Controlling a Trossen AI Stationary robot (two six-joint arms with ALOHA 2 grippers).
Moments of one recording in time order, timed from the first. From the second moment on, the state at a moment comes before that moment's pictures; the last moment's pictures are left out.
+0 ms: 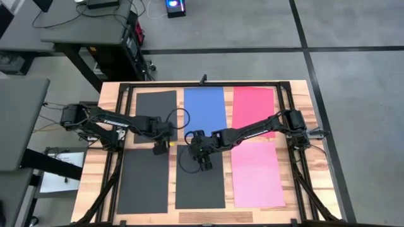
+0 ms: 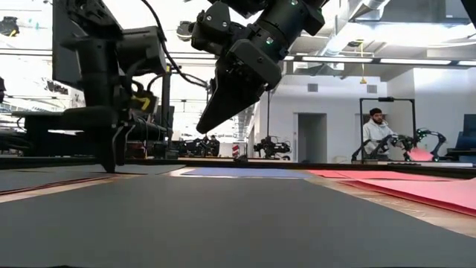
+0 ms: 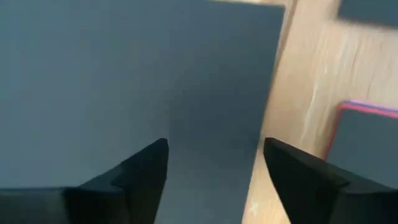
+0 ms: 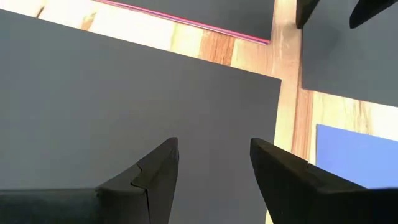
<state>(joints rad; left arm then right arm) 0.08 1.42 0.67 -0.59 -0.20 -0.07 0.13 2.03 1.47 -0.34 0.07 -0.16</state>
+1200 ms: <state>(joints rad) 0.00 1.46 0.68 -0.69 -0.39 -0.01 0.13 2.03 1.47 -0.31 0.07 -0.16</state>
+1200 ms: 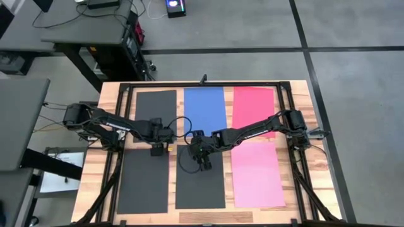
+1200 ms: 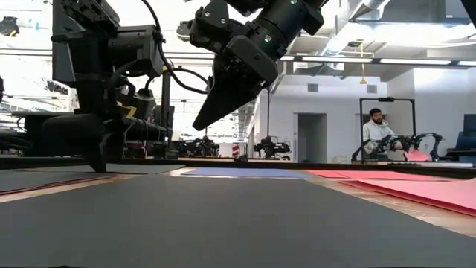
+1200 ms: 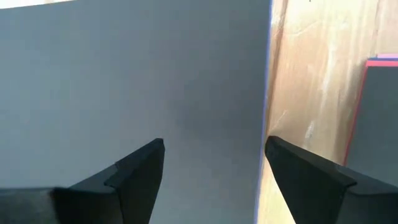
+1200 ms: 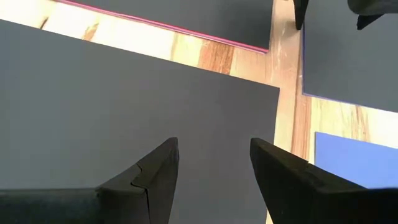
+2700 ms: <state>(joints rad) 0.09 1.38 0.60 -0.62 -0.56 0.00 0.13 2.03 1.47 -0.31 0.07 -0.16</state>
